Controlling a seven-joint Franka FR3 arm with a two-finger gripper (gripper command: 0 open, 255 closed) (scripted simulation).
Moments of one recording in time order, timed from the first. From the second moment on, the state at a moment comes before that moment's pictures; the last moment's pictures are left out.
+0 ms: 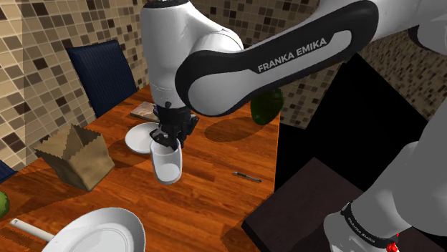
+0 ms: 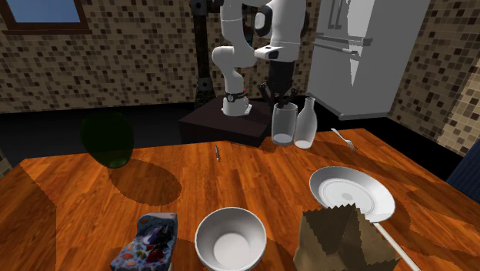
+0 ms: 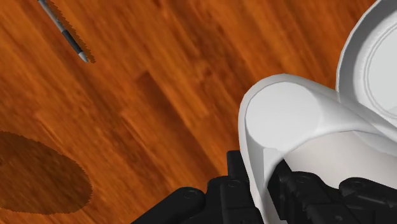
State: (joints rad) arm 0.14 0.19 0.58 -1.93 -0.21 2.10 0.73
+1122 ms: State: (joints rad) arm 0.01 0.29 0.49 -1.73 -0.23 2.02 0.49
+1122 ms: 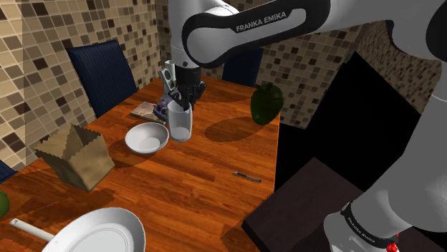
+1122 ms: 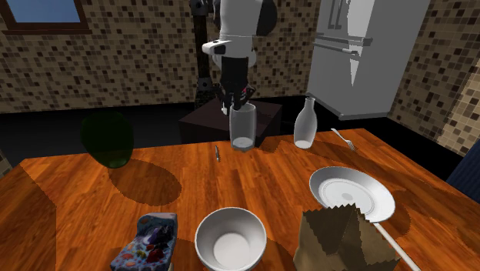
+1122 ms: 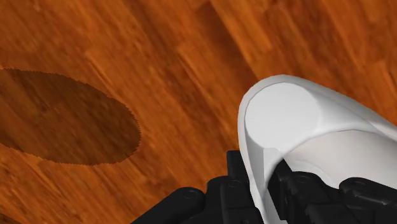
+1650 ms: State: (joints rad) arm -0.05 0.45 0.43 -1.51 -0.26 1.96 0.34
